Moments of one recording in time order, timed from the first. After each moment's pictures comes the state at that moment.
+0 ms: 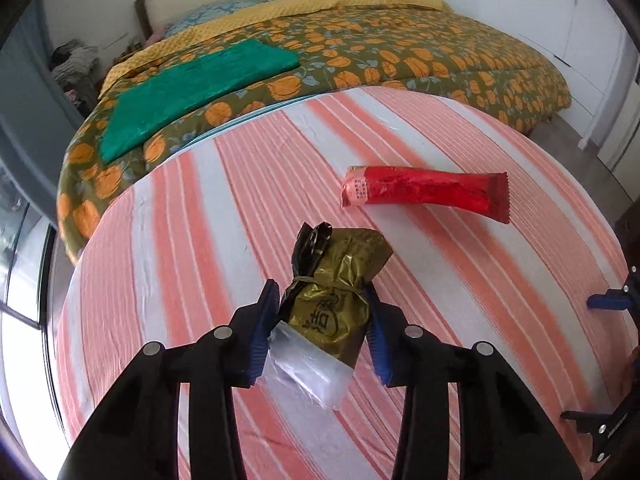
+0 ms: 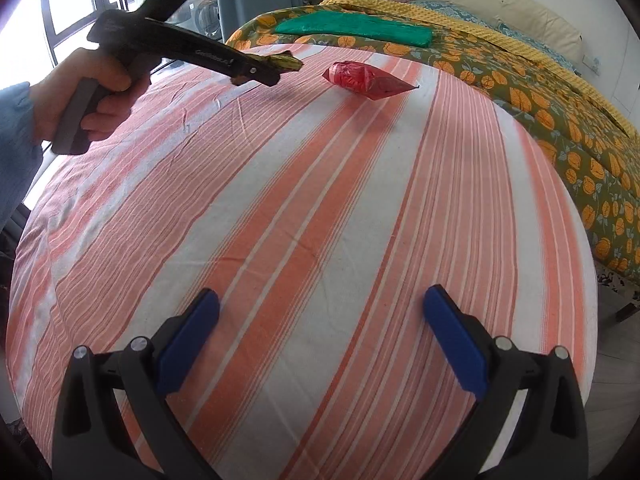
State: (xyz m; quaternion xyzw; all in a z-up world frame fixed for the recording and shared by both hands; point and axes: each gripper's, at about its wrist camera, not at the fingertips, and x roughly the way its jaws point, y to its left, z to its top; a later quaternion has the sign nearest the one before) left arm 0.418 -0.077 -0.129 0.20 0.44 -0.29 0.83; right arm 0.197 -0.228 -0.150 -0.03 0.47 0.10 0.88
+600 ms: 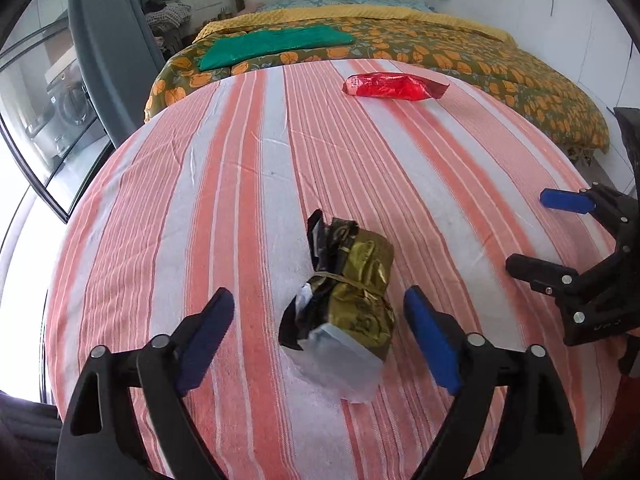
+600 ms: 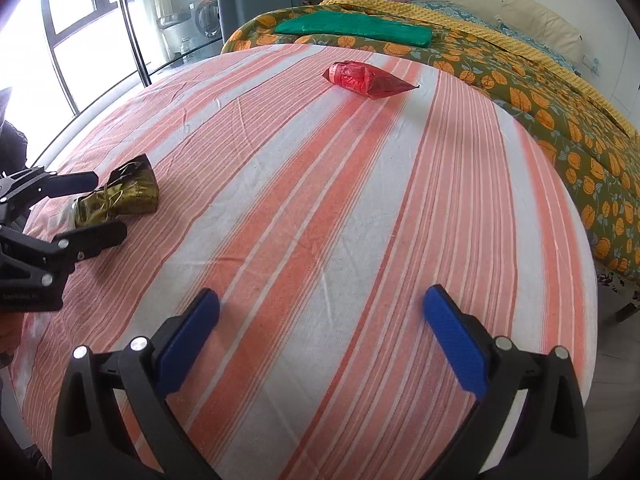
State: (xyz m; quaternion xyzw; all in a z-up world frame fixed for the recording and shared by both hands) left arm 0.246 -0.018 -0.151 0.13 0.44 -0.17 0.87; right arm 0.197 -0.228 -0.150 -0.03 0.47 0.10 0.88
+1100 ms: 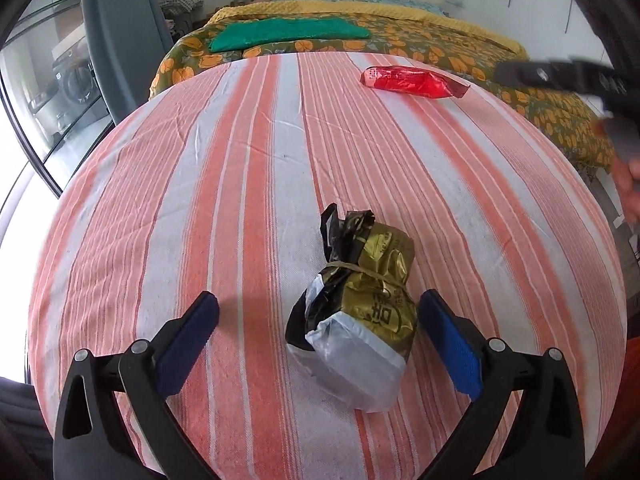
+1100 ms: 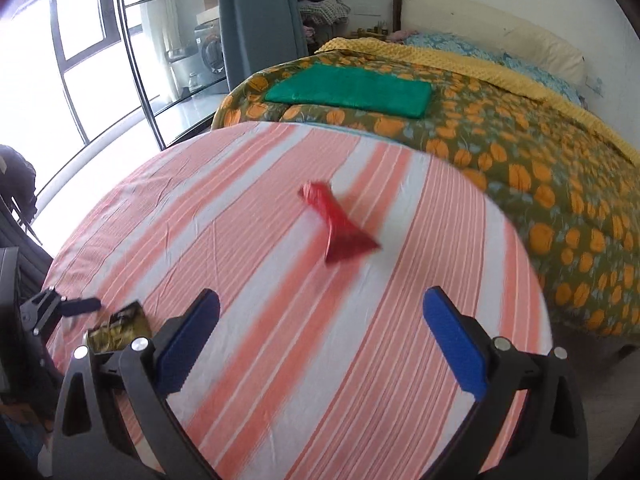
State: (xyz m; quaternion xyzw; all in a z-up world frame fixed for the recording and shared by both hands) left arm 0.254 -0.009 -0.163 0.09 0.46 -0.16 0.87; right arm 0.300 -0.249 -0.071 -0.03 0.42 0.12 0.90
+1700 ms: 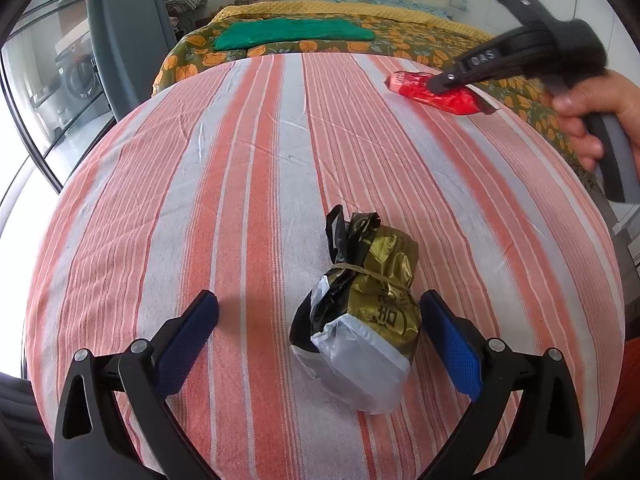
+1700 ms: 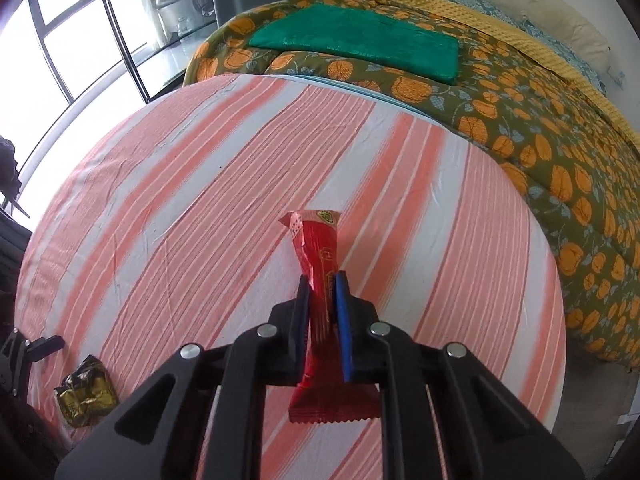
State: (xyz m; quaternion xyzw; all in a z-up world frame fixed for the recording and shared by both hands) left arm 0.256 -0.005 -0.162 0.08 0.46 -0.16 0.87; right arm 0.371 -0.232 -0.104 -0.04 0.51 0.11 0.85
